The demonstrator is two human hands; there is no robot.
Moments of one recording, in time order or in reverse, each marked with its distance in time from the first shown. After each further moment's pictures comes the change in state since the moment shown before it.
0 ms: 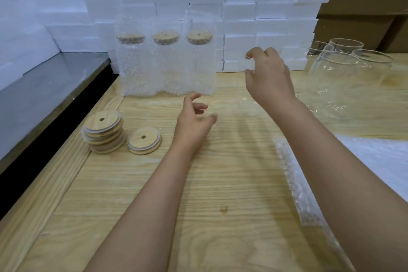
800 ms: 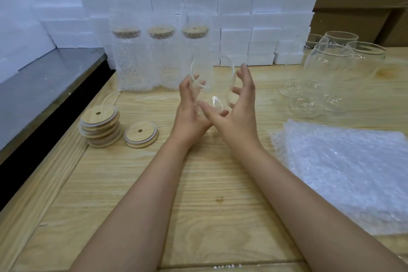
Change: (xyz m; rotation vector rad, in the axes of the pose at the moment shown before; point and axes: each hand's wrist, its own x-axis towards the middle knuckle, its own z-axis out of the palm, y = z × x) left_hand -0.002 -0.002 0.003 -0.037 -0.054 0.317; right_hand -0.089 -0.032 0.045 0.841 0.087 0.110
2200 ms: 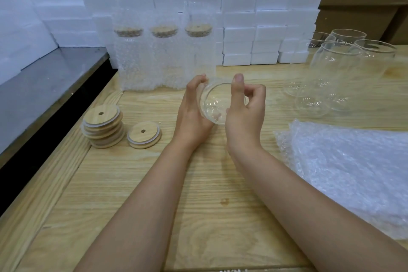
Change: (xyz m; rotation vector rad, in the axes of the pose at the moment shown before) left_hand 0.003 -0.003 -0.002 0.257 0.091 0.248; right_hand 0.003 -0.020 0.013 0.323 0.297 0.324
